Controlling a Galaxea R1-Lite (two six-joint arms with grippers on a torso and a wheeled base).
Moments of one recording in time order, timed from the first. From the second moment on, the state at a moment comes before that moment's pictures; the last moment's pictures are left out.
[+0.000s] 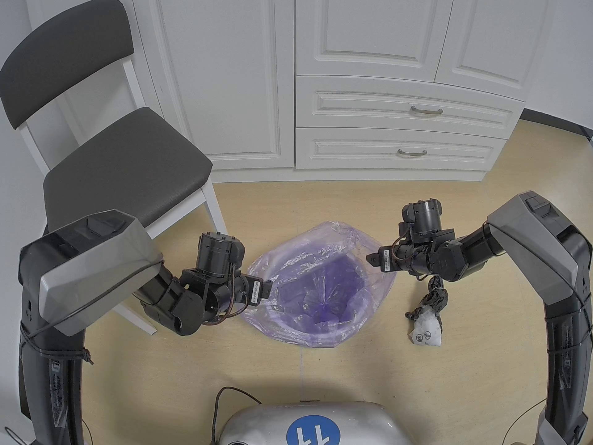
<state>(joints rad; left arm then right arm) -0.45 2.34 -1.08 -0.69 0.17 -0.05 0.32 2.40 -1.44 -0.37 -0.14 0.11</state>
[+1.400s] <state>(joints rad) -0.34 2.67 -1.56 -0.64 0.24 -0.29 0.29 2.85 -2.00 -0.35 -0.17 0.46</state>
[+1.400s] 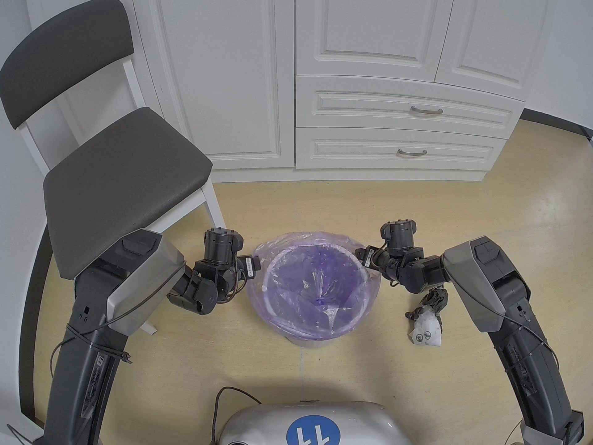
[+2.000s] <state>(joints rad) -0.33 2.58 -1.50 -0.49 0.28 -0.27 0.29 2.78 -1.99 -0.23 -0.18 0.43</state>
